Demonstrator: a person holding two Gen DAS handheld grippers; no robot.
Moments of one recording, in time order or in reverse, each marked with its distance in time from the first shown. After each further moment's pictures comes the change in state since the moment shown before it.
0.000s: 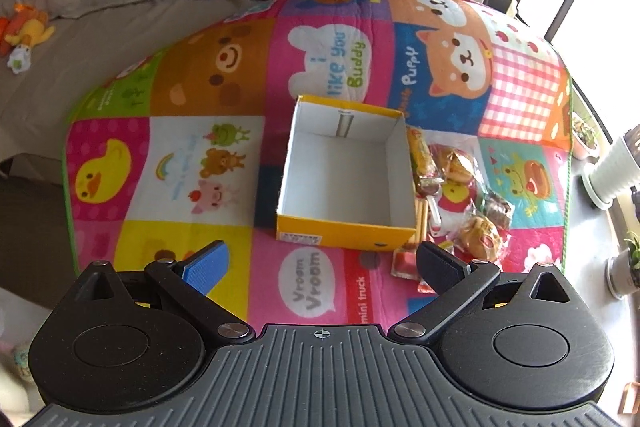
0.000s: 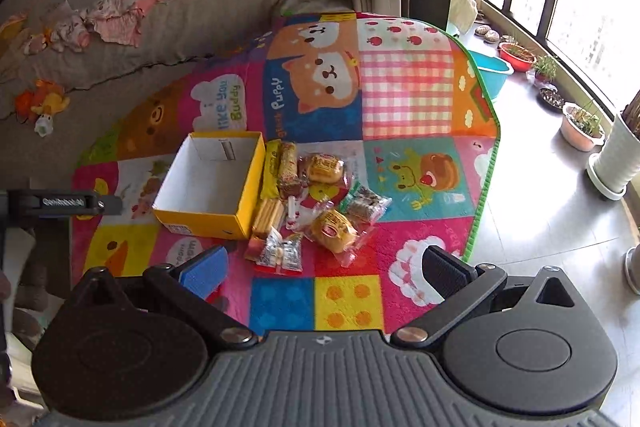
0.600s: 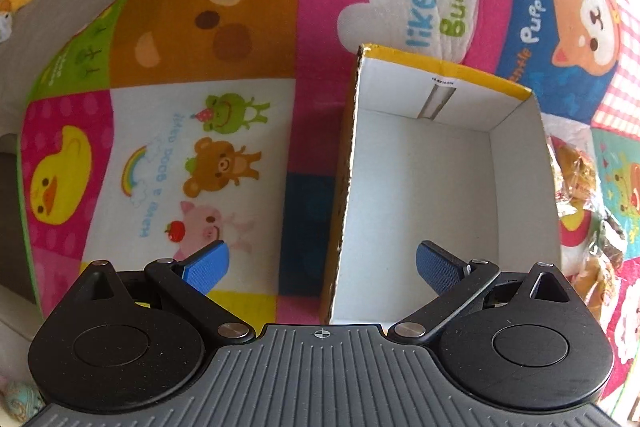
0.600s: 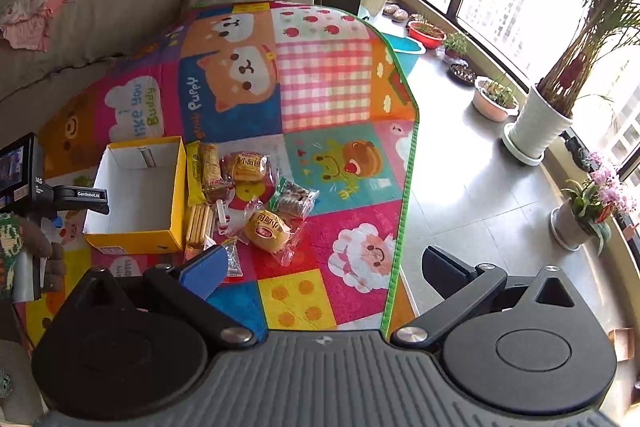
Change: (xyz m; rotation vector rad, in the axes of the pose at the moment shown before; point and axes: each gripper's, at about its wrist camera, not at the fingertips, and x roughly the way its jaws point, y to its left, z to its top) left arm 0.192 0.032 0.058 -0.008 0.200 0.104; right arm 0.016 0.004 0.012 0.075 0.079 -0.287
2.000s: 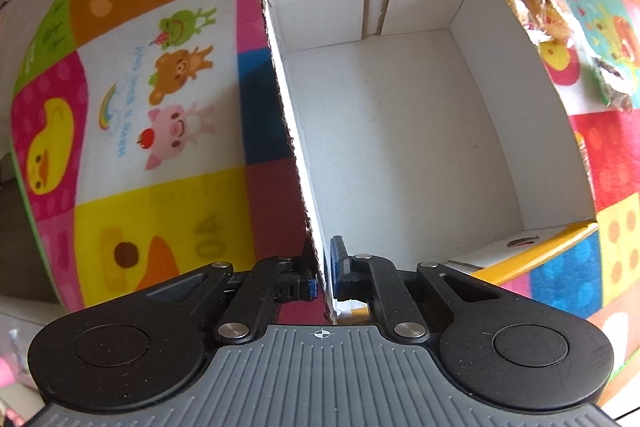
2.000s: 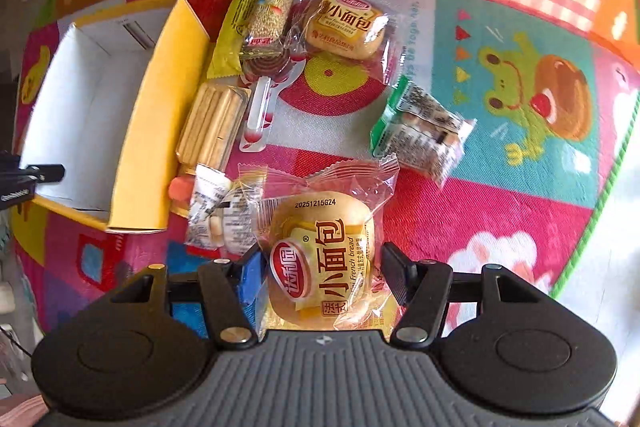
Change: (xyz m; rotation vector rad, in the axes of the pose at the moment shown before) left arm -0.007 -0.029 -0.075 0.211 0.155 0.020; right arm 0.245 0.015 0.024 -0.267 0.431 0.364
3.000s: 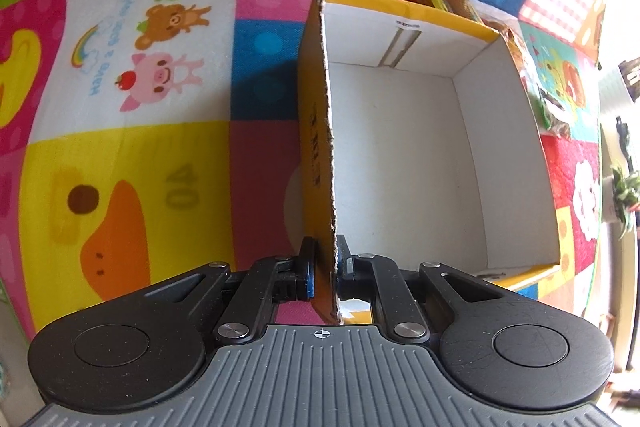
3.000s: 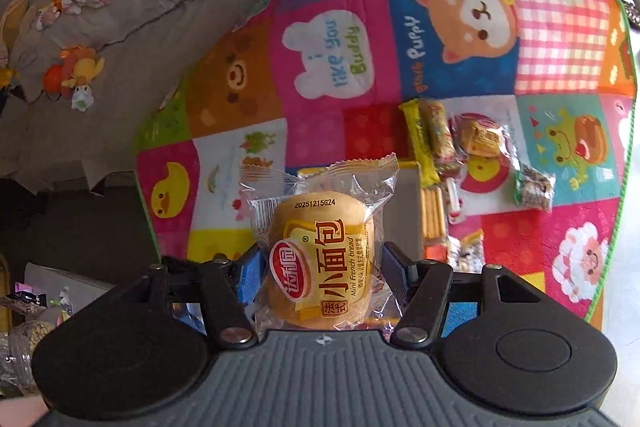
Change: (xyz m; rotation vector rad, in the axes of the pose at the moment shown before) left arm -0.005 0.044 -0.033 -0.139 -0.031 -0.264; right arm -0.141 0.211 0.063 0.153 -0.178 0.113
